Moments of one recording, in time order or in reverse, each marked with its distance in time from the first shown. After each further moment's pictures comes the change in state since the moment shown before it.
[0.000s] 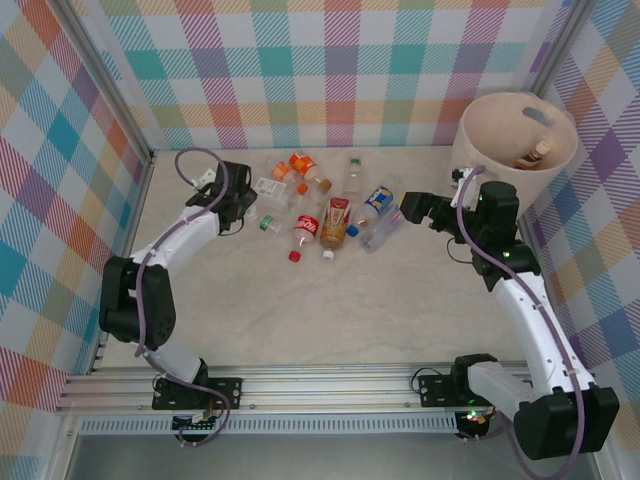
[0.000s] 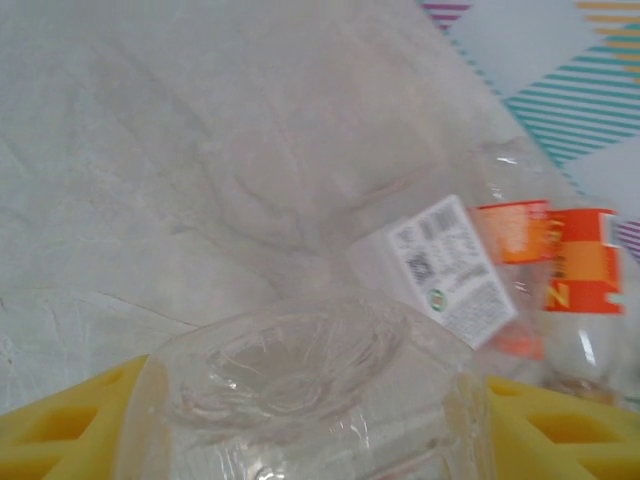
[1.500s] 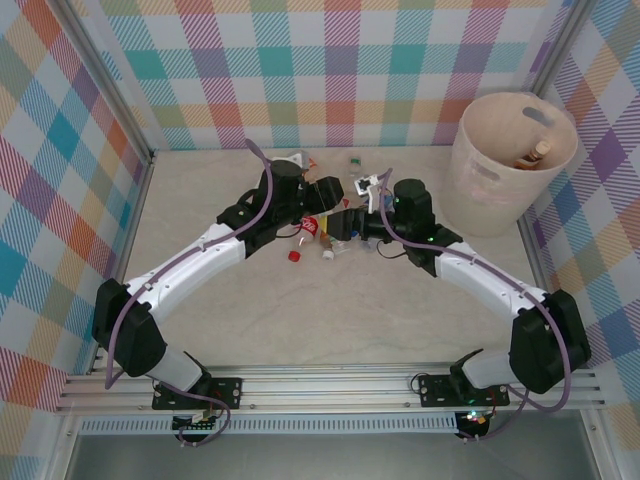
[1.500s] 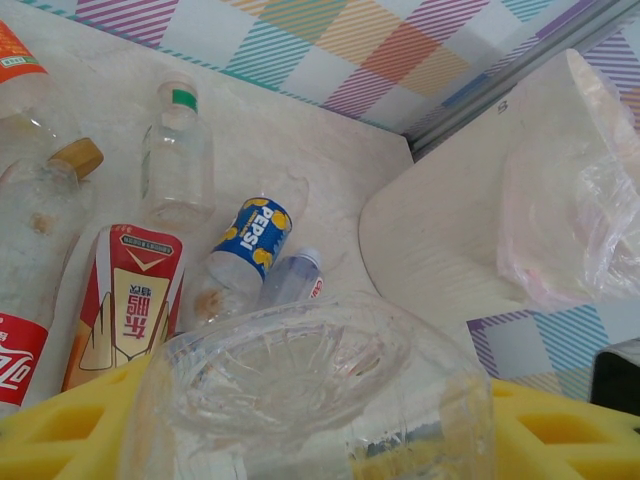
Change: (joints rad) left arm -0.401 -0.108 0.094 0.180 0.319 0.217; right arm 0.414 0.362 0.016 0.418 -0.188 0.123
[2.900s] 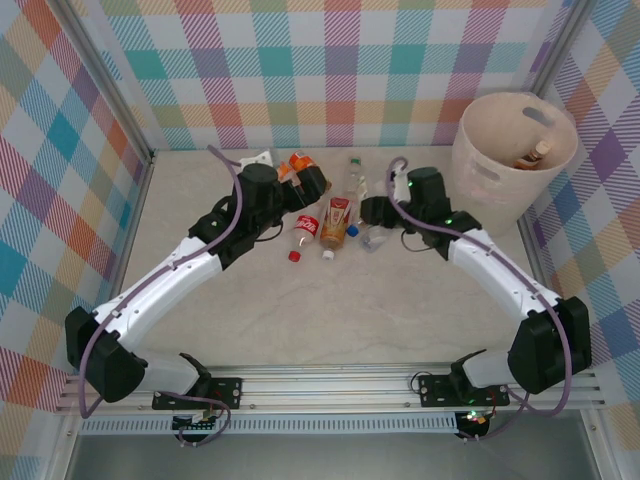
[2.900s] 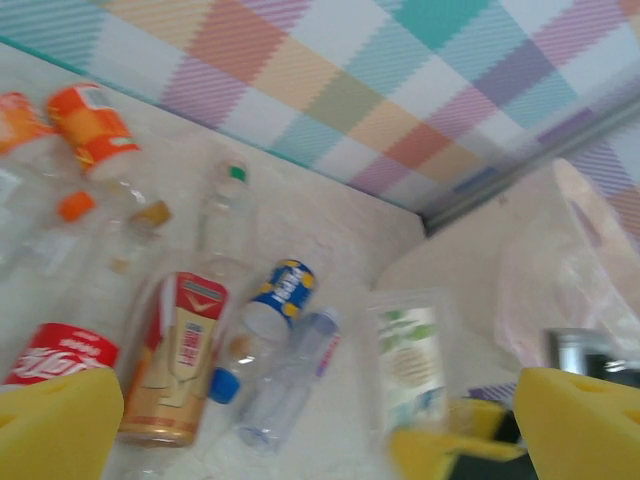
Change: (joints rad) left arm 0.034 -0.171 -0.062 -0.057 -0.176 -0.054; right arm -0.156 -0.011 0.163 -0.492 0.425 -0.190
